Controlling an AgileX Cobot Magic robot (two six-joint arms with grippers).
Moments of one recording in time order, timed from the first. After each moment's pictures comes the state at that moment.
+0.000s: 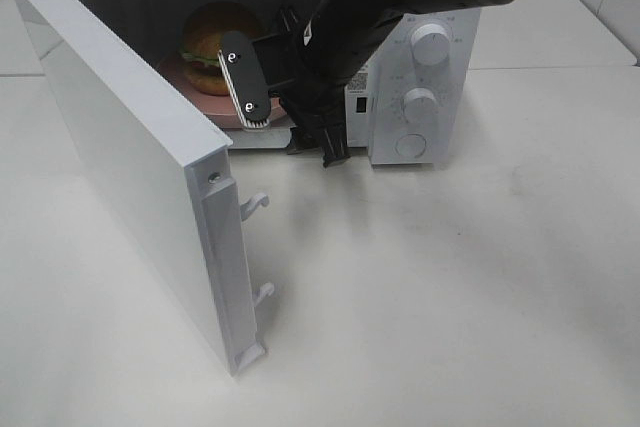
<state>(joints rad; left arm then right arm) 0.03 -0.01 -0.50 -0.14 1.04 0.05 0.62 2.07 -1.54 -0.01 0.45 -1.27</state>
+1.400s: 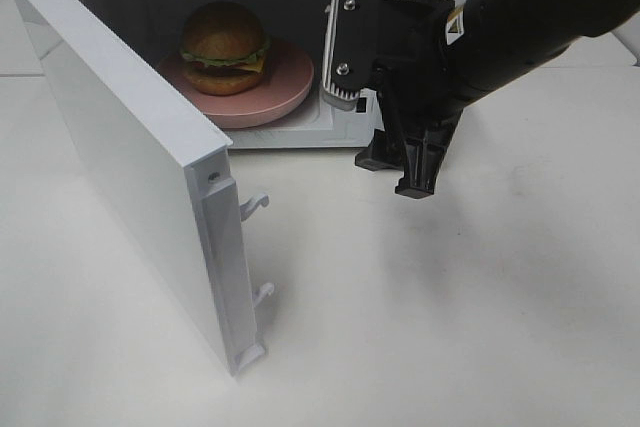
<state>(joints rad) 0.03 -0.01 -0.50 -0.14 1.04 0.05 0.59 1.58 -1.01 -0.02 0.33 -0.80</state>
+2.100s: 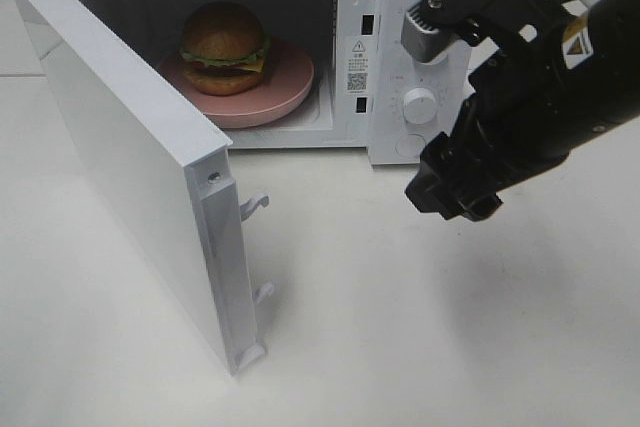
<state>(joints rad) 0.03 -0.01 -0.50 -0.14 1.04 0.05 0.59 1.32 -0.85 -0.02 0.55 -0.12</state>
